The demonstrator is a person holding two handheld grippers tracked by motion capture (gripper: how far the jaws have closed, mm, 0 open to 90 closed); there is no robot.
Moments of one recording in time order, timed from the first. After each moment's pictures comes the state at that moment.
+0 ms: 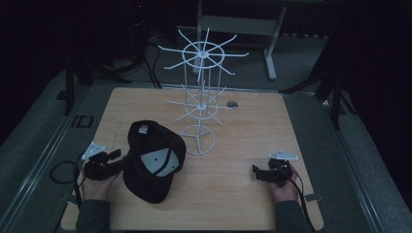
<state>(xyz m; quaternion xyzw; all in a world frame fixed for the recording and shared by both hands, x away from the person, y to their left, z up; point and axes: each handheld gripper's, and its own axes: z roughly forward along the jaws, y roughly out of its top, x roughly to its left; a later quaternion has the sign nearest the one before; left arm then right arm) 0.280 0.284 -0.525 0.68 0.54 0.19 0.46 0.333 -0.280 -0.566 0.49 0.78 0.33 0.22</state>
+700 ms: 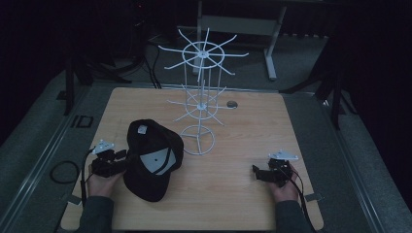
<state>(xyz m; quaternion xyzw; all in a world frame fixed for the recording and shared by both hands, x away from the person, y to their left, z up) 0.297 0.274 -0.535 0.70 0.55 0.16 0.43 0.333 -0.280 -0.566 0.49 0.78 0.33 0.22</state>
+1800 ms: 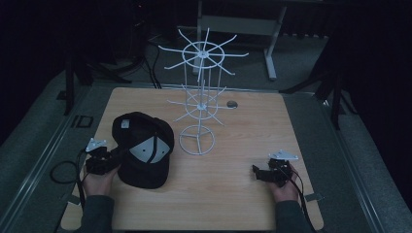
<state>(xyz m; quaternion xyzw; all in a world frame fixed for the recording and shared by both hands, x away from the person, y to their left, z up) 0.294 0.284 -0.526 0.65 0.60 0.20 0.41 0.333 -0.280 -0.565 0.49 0.78 0.33 0.22</state>
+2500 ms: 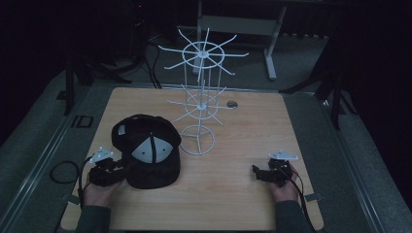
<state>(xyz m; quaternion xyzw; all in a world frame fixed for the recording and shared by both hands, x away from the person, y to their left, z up) 0.265 0.266 -0.529 0.73 0.52 0.14 0.42 0.333 -0.280 -0.566 0.49 0.78 0.33 0.22</state>
